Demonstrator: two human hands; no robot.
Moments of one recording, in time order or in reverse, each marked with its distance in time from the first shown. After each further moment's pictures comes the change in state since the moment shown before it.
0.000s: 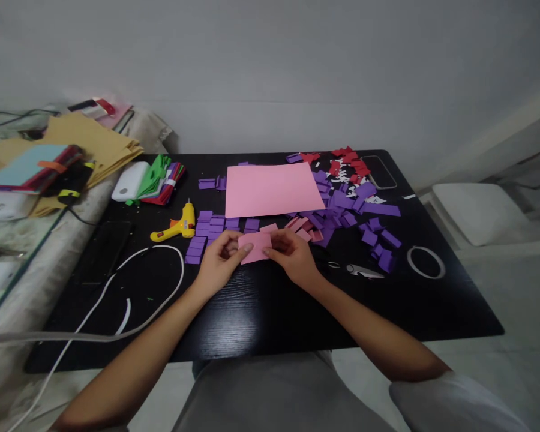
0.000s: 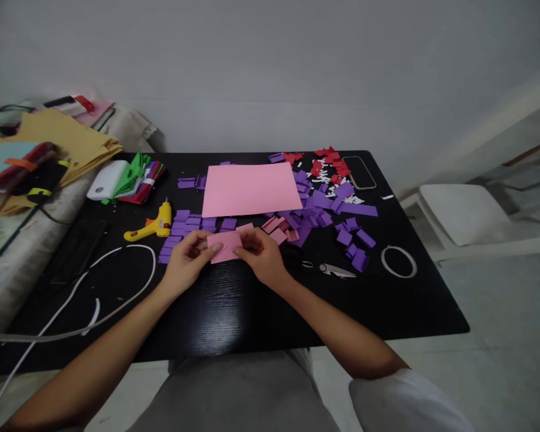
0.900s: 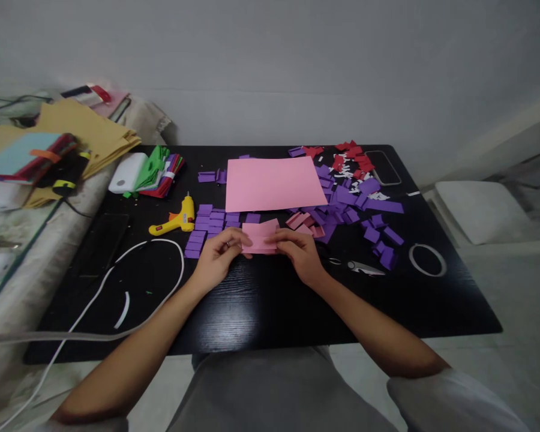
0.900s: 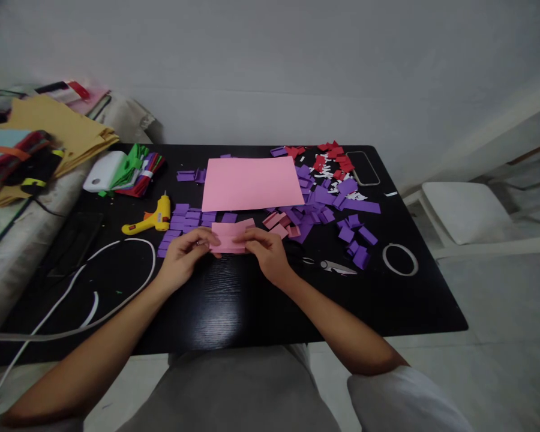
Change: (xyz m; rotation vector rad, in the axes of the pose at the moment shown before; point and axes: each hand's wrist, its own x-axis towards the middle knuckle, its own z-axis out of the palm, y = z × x) left_hand 0.000 0.014 -0.007 0.031 -0.080 0.081; right_hand -0.005 -0.014 -0.005 -0.096 -0.001 -0.011
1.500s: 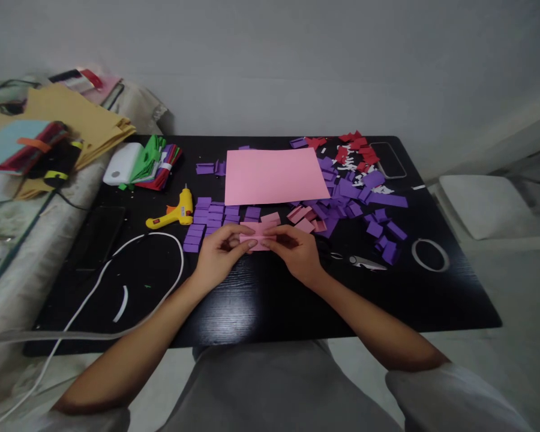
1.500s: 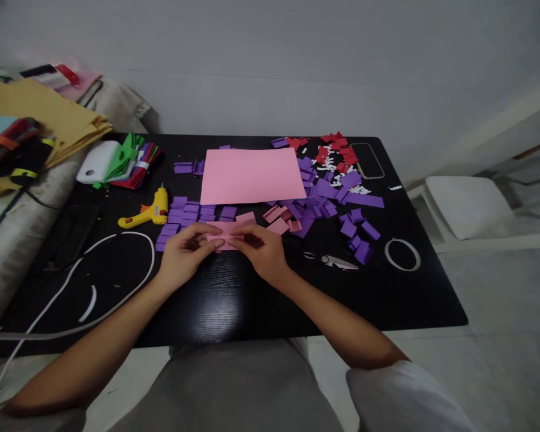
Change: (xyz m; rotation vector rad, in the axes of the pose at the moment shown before) left_hand -0.005 -0.005 0.012 0.086 0.107 0.043; right_hand -0.007 0.004 0.010 -0.111 0.071 -0.114
